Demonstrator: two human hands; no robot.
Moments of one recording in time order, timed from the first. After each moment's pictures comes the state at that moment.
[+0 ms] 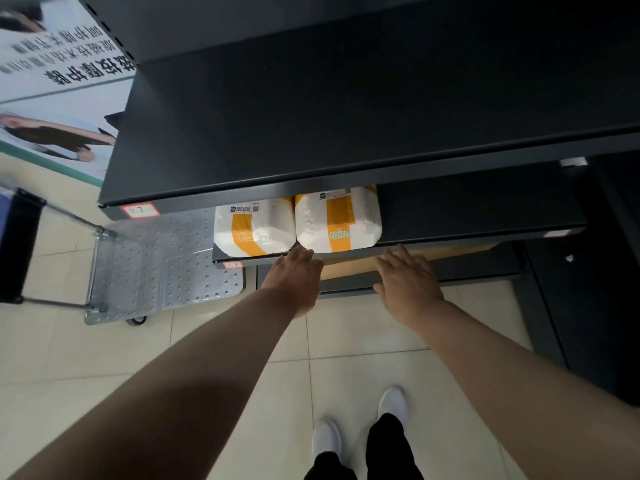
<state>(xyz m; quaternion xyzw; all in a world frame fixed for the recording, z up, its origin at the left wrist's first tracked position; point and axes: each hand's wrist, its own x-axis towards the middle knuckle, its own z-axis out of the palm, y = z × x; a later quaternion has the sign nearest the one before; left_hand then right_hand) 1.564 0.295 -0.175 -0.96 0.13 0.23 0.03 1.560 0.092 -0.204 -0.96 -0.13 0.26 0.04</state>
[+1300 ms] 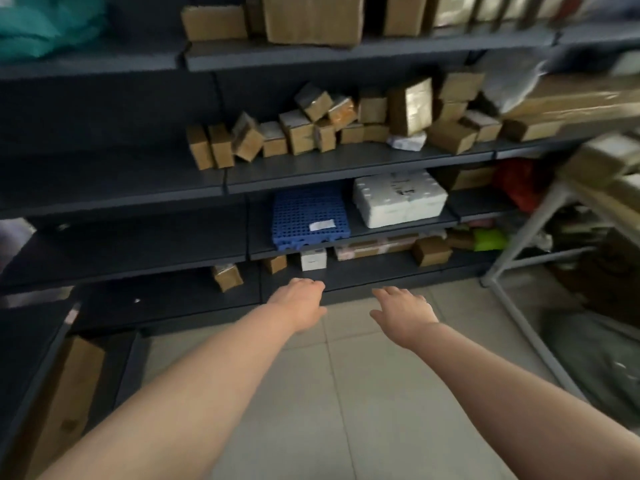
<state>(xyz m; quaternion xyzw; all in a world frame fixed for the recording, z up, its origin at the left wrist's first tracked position) 1.007 0.019 0.006 -0.56 0.80 0.18 0.11 0.802 0.055 -0.015 -0.72 0.67 0.07 0.14</state>
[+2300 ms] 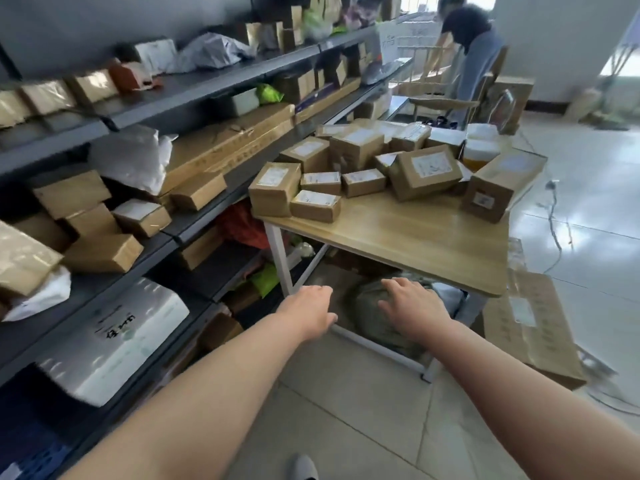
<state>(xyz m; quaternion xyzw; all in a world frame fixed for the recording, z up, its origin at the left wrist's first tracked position) 0.384 -0.053 0.034 -0.21 0.96 0.14 0.13 0.262 0.113 0.012 -0.37 0.93 -0.06 0.08</state>
